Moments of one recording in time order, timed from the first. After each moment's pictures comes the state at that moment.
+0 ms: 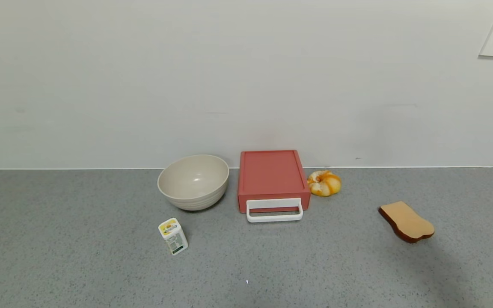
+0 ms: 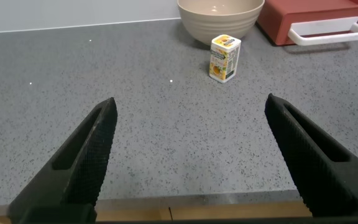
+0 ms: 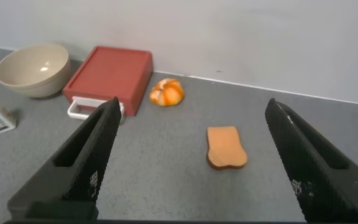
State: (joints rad) left arm 0.00 0.00 0.00 0.01 0.00 0.03; right arm 0.11 0.93 -0.94 0.13 0.12 0.00
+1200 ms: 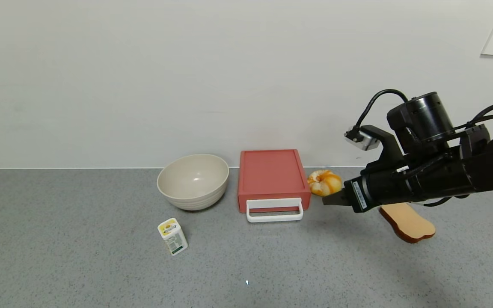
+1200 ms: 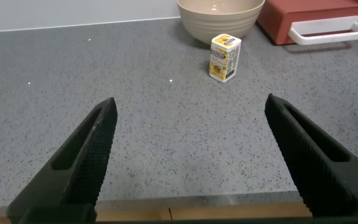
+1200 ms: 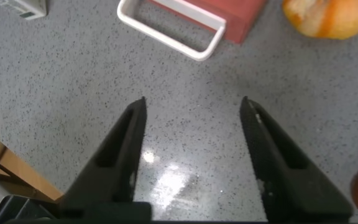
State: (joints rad) left arm 0.00 0.00 0.00 0.01 0.00 0.03; right arm 0.46 1.78 -1.31 0.26 0.18 0.04
